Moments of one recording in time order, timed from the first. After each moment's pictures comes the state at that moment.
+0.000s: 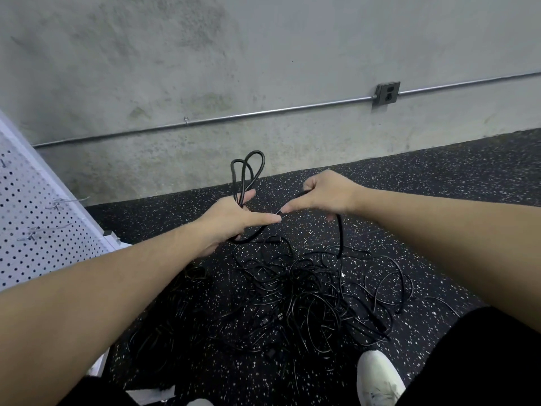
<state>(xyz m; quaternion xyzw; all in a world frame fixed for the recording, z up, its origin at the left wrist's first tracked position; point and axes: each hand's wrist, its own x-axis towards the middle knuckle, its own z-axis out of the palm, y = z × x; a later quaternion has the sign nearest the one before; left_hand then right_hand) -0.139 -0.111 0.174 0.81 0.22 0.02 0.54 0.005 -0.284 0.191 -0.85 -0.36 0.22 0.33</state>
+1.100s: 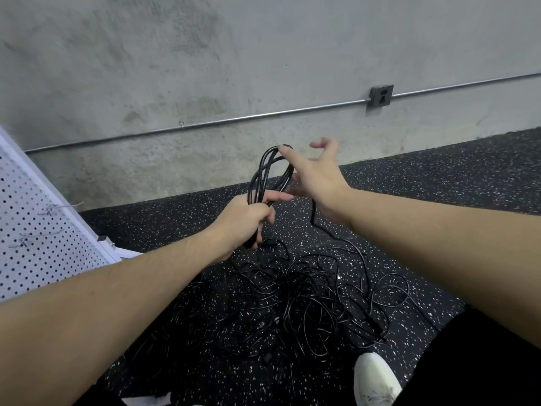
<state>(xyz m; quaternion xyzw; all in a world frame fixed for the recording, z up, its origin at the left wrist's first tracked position) -0.129 -0.141 0.180 0.81 0.13 0.06 0.57 -0.009 -0.258 0.200 -0.68 -0.18 0.15 0.69</state>
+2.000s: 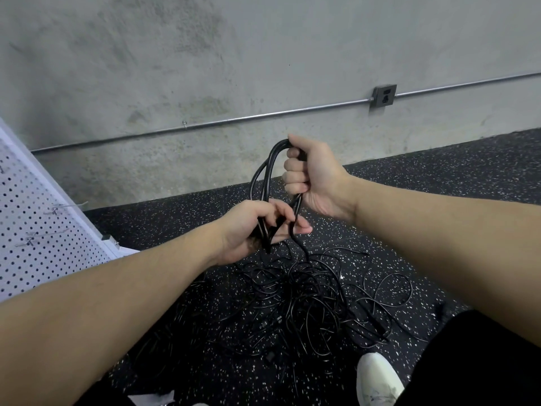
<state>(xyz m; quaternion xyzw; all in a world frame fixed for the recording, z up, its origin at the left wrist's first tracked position) -0.131 -0.146 0.179 0.61 0.11 -0.07 0.78 -0.021 -0.252 0.225 -0.48 -0.12 0.38 0.78</state>
